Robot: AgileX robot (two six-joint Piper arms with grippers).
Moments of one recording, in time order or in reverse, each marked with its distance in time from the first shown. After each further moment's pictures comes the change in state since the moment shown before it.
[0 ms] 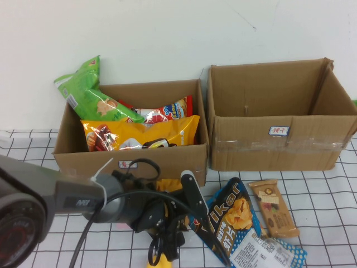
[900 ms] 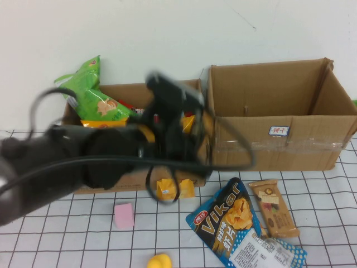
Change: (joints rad) right arm 0.000 0.000 0.000 0.008 0.001 -0.008; left arm -0.016 -0.501 -0.010 -0.496 0.000 -0.025
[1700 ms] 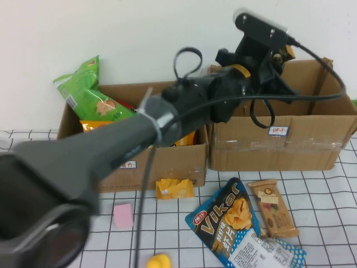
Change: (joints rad) right arm 0.000 0.000 0.000 0.007 0.008 -0.004; left arm -0.074 0.607 -0.804 -0.067 -0.172 0.038
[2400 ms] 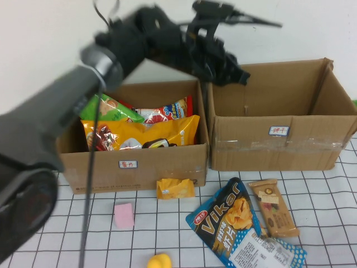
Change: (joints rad) right arm 0.000 0.000 0.000 0.019 0.004 -0.001; left arm 0.230 0.041 -0.304 -0.252 0.800 0.120
